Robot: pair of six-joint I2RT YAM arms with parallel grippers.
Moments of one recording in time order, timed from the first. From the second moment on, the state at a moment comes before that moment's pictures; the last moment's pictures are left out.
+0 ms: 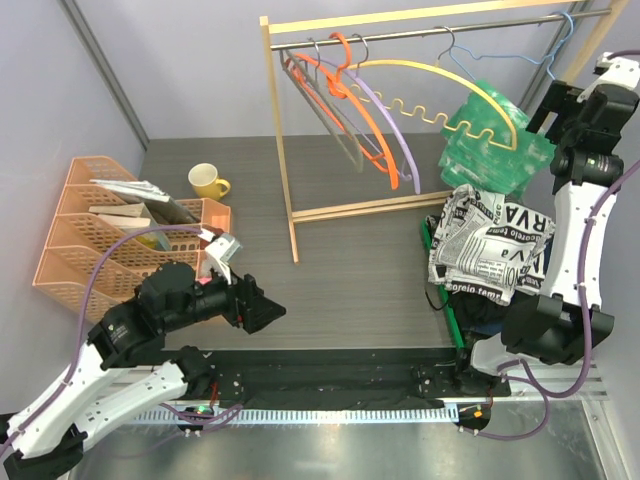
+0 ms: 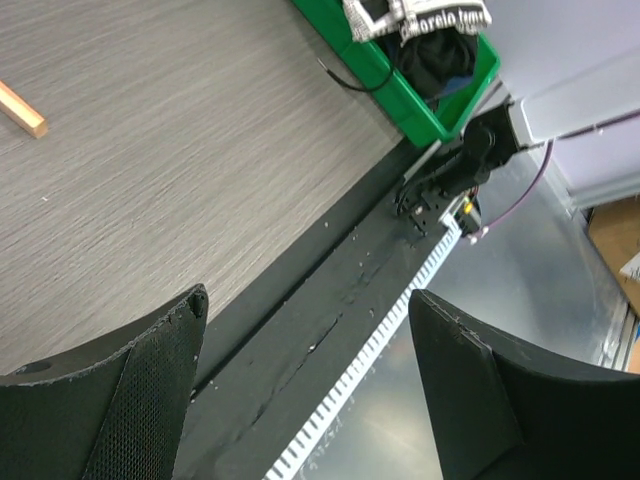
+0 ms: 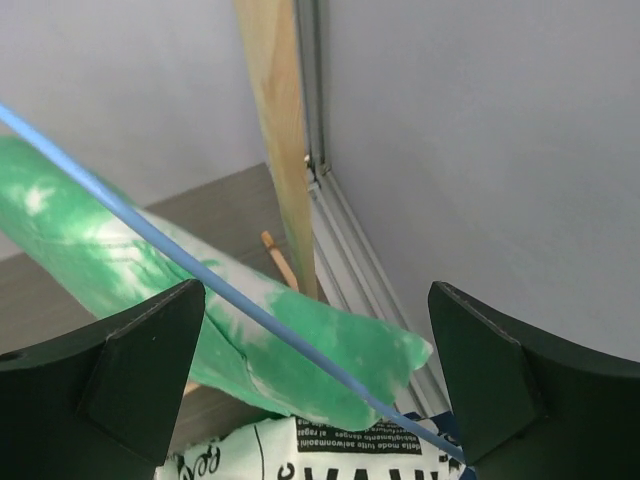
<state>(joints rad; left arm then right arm) -0.86 0.54 0.89 -0.73 0.16 -0.52 -0.34 1.46 1.74 -0.47 0.11 0.05</state>
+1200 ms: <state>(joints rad) -0.86 0.65 0.95 -0.76 0.27 -0.58 -0.37 1.48 1.50 0.05 -0.48 0.44</state>
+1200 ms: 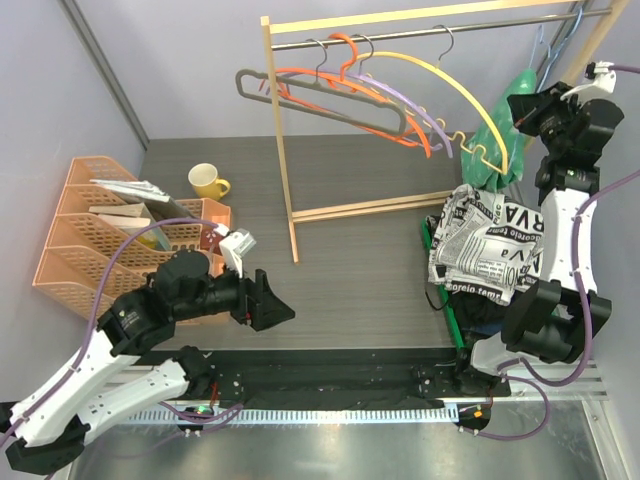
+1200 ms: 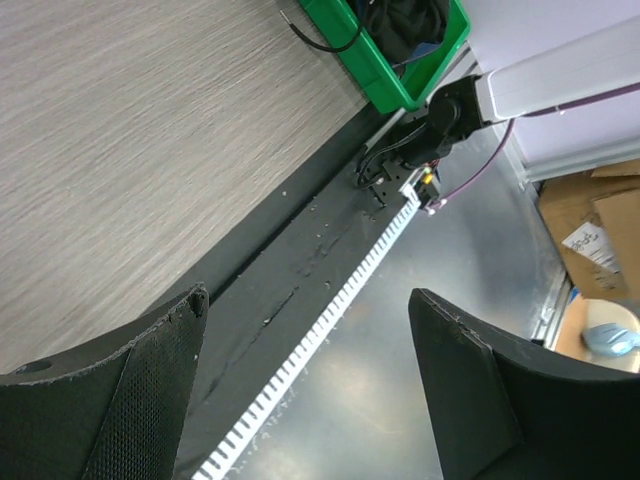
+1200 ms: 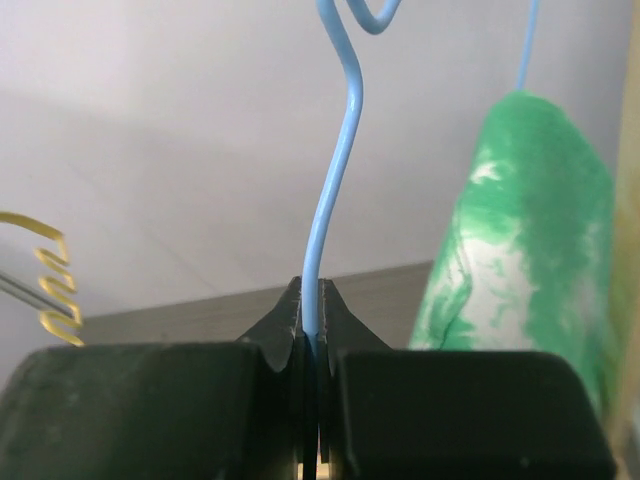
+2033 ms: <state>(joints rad) -0.86 0.91 1.10 -0.79 0.17 -0.58 -0.37 1.50 1.29 0.84 -0.75 0.68</state>
